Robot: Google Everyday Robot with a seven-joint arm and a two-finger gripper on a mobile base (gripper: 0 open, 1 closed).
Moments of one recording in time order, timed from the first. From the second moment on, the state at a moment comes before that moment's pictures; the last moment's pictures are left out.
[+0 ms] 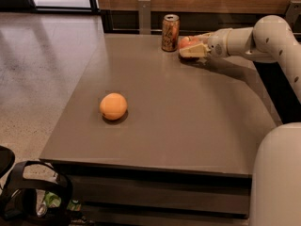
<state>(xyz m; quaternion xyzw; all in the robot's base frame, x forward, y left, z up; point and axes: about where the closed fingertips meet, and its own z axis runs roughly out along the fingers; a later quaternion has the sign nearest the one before) 0.809 -0.168 0.850 -0.38 0.73 0.21 0.53</state>
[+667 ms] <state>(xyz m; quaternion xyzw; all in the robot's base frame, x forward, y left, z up) 0.811 -0.161 0.847 -0.38 0.73 0.22 0.52</state>
